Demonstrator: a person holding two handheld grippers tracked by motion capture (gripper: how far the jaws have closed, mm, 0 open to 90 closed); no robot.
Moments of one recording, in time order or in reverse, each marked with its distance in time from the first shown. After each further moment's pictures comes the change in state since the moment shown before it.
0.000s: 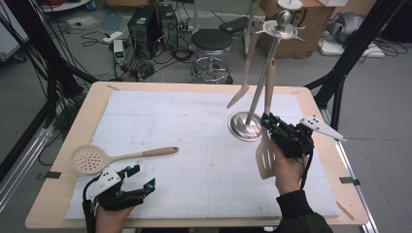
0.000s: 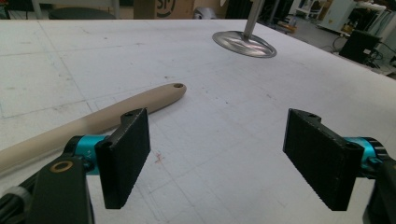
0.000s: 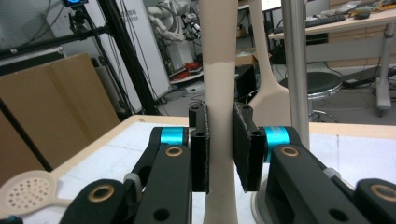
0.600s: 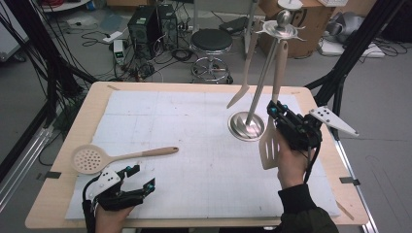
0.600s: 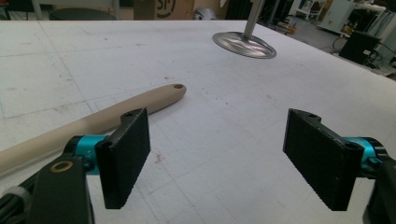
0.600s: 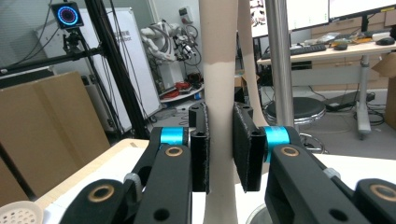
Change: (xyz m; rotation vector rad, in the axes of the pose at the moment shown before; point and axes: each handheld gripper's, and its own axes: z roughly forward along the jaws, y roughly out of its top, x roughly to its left) left arm 0.000 0.000 -0.001 -0.003 0.002 0.002; right arm 0.013 0.031 -0.006 -0.080 -0.047 -0.033
